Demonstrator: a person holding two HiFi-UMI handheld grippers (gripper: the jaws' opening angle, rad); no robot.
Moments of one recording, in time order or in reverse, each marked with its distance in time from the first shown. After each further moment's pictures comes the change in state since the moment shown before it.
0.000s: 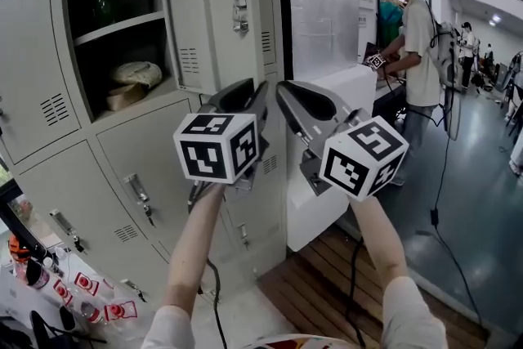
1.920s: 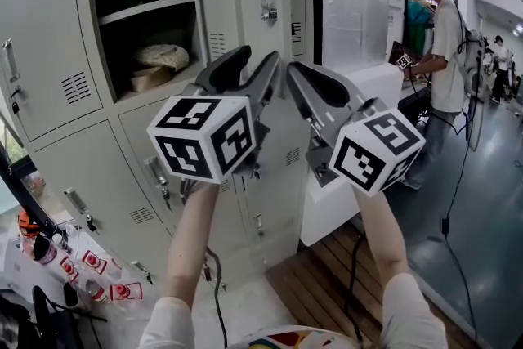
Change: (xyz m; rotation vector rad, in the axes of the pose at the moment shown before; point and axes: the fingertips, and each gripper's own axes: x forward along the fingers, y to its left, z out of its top) left arm -0.052 0.018 0.065 0.037 -0.144 0.039; right arm 0.028 0.026 0.017 0.042 -0.070 0.073
